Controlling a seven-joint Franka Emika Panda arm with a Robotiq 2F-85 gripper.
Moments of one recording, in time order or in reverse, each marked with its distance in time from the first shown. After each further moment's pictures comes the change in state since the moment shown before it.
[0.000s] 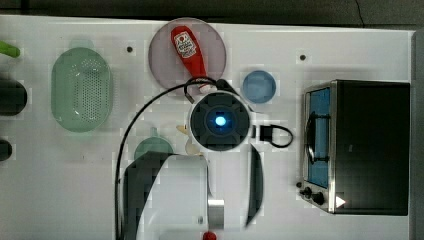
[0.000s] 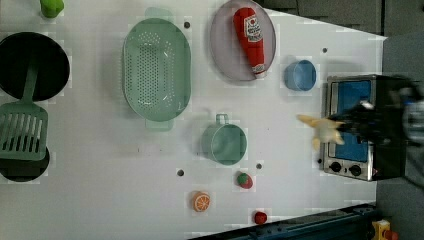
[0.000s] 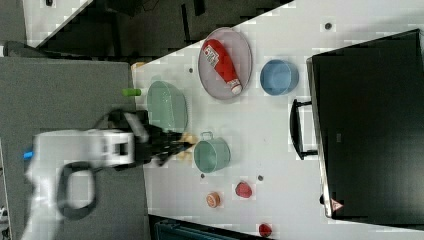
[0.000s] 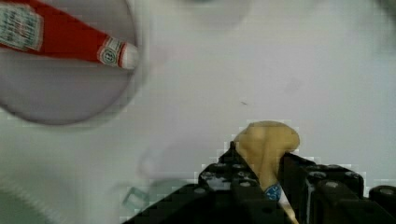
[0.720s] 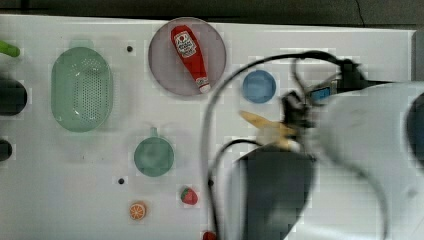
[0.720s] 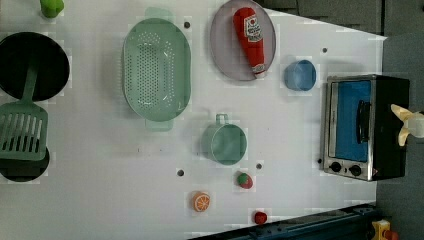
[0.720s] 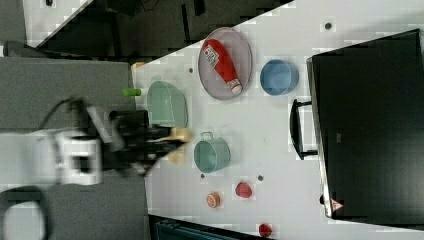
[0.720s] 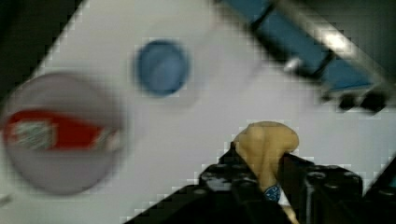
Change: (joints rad) arm 0.006 0.039 -0.312 0.332 -0.035 -0.256 -0.180
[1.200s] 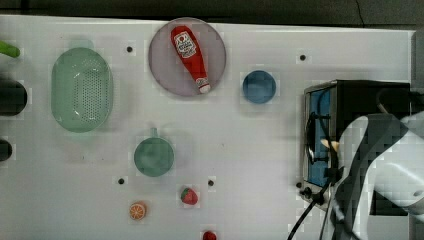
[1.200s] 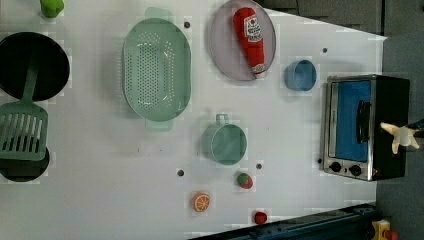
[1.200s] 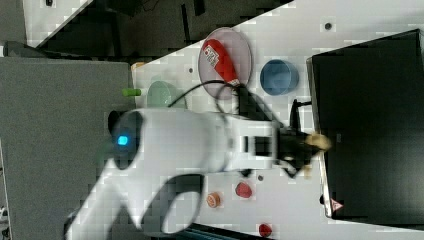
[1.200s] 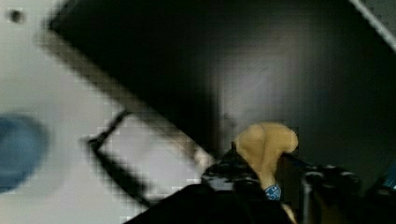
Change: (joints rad) arm -0.058 0.315 -0.296 -0.016 -0.009 0.247 -0.436
